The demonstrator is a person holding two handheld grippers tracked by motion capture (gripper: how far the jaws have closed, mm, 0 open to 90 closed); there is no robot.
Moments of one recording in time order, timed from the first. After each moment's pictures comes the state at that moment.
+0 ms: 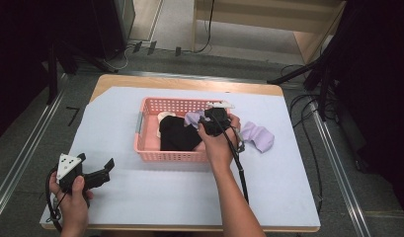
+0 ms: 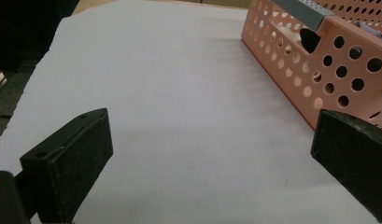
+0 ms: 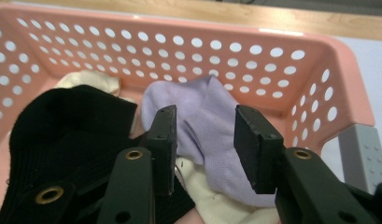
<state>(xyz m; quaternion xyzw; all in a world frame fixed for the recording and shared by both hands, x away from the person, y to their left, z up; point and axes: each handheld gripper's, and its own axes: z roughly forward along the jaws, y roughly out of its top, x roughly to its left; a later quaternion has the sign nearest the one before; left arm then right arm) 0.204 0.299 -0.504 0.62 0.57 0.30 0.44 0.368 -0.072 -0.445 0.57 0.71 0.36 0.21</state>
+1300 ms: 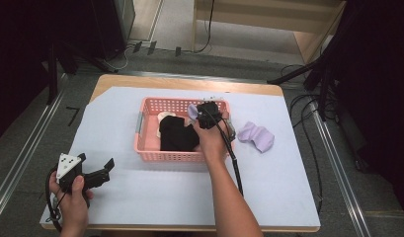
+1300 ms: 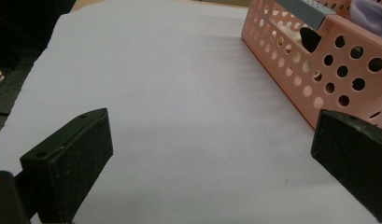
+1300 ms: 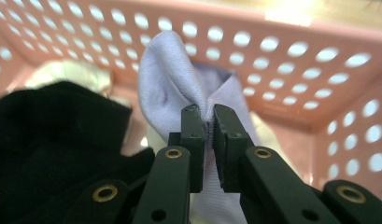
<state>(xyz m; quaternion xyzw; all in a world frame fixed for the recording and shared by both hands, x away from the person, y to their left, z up) 0.205 0.299 -0.504 0.62 0.58 0.30 0.44 0.401 -0.054 -0.462 0.56 0.73 0.33 0.19</state>
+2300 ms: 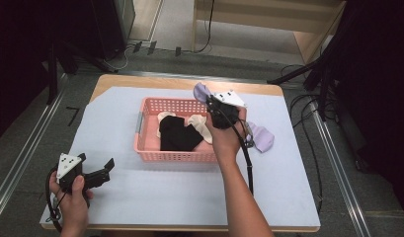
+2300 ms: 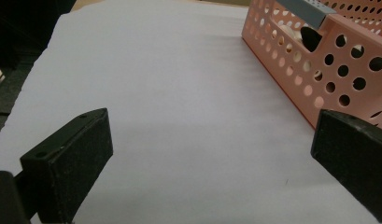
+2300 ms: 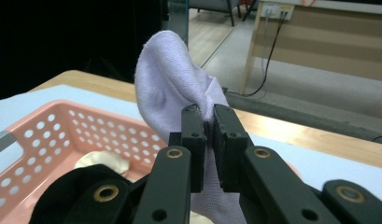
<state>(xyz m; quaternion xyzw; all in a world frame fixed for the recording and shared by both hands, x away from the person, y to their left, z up) 0.205 0.299 -0.505 0.62 0.58 0.30 0.44 0.361 -0.091 -0.405 0.47 0.67 0.49 0.31</state>
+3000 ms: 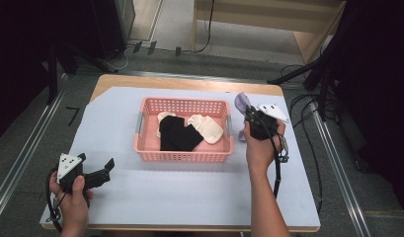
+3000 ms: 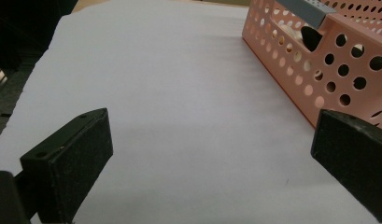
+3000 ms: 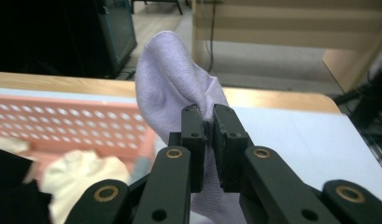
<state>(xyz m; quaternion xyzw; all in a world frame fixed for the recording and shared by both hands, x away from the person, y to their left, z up) 0.205 0.298 -0.504 0.62 0.58 0.30 0.43 0.347 -0.191 -0.430 0.55 0.62 0.45 0.34</state>
